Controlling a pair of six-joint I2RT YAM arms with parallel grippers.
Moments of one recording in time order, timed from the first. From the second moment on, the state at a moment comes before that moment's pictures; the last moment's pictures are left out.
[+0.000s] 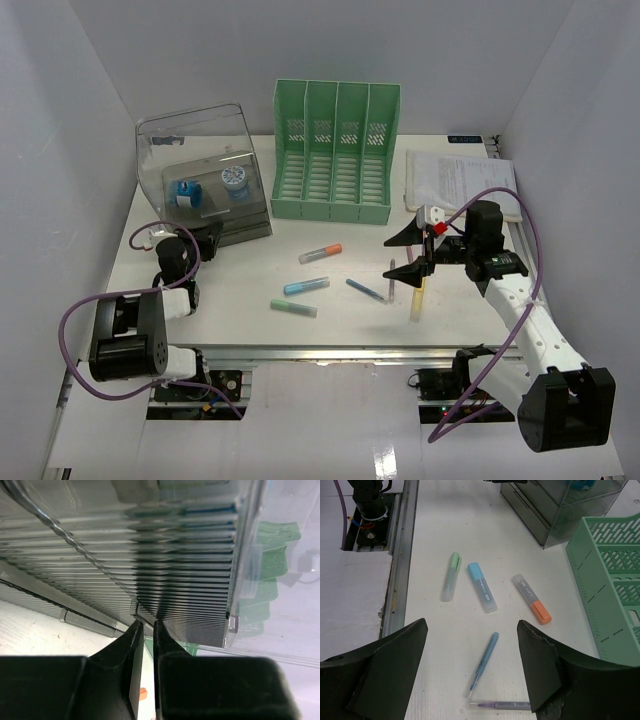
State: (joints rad) left arm 0.11 1.38 0.30 0.85 0.17 -1.30; right arm 0.16 1.00 0.72 -0.26 -1.30 -0.58
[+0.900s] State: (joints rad) left arm 0.12 0.92 0.04 0.69 0.22 -1.33; right arm 0.13 1.00 0.71 -0.24 -1.30 -0.58
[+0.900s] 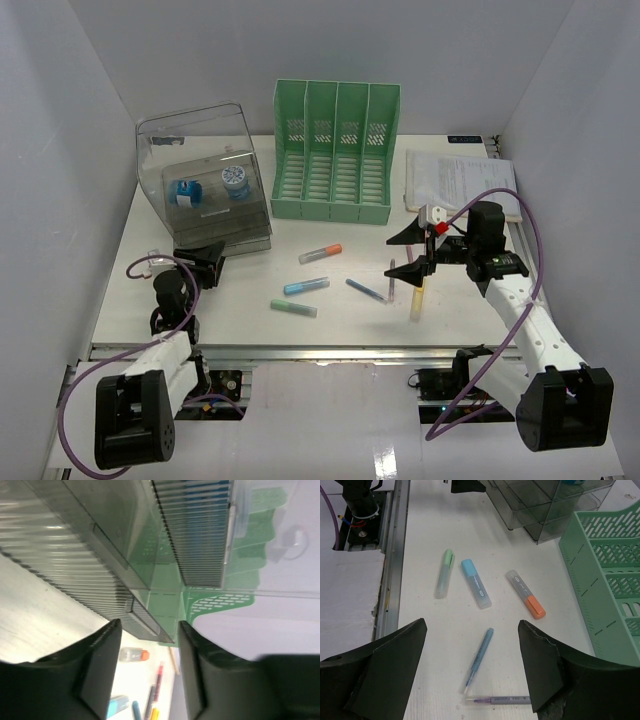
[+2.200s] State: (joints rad) left arm -1.02 1.31 0.83 -0.13 0.01 -0.99; right arm -0.05 1.12 0.75 -0.24 -0.81 -0.39
